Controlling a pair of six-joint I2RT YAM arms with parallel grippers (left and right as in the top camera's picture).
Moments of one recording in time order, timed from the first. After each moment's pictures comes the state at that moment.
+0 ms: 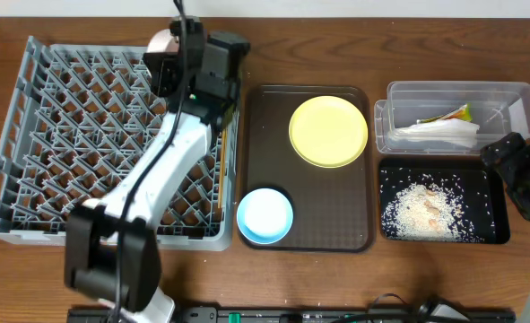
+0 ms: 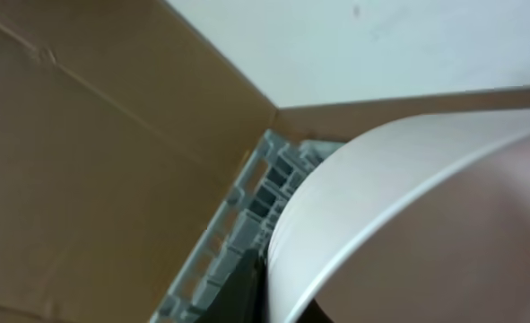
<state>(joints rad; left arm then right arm) -0.34 1.76 1.38 -0.28 -1.18 0.11 -0.56 1.26 1.15 -1.00 -0.26 0.42</state>
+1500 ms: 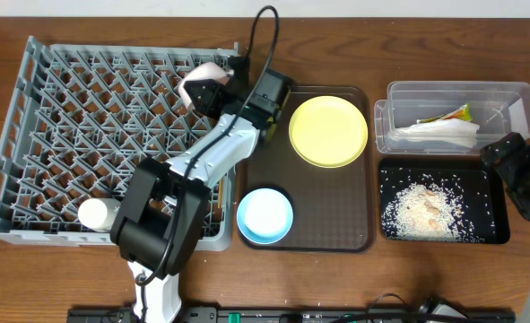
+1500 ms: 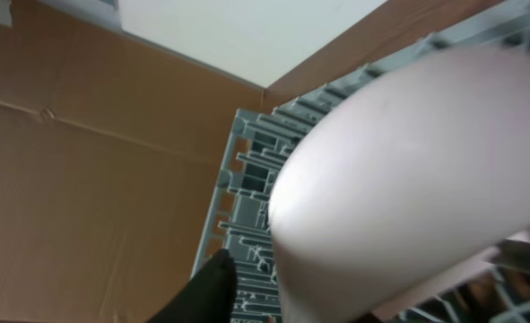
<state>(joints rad) -0.51 1.99 1.38 -0.42 -1.31 0.08 -0.56 1.26 1.15 -1.00 -0.26 0.42</state>
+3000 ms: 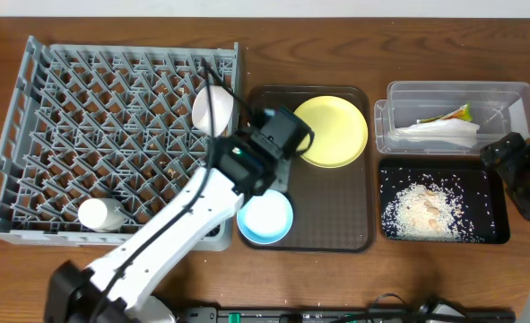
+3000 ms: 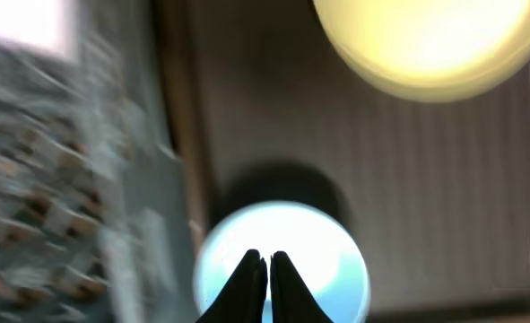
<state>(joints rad) -0.73 1.54 1.30 -1.01 -0.17 -0.52 -0.56 1.26 1.15 -1.00 -0.26 0.42</state>
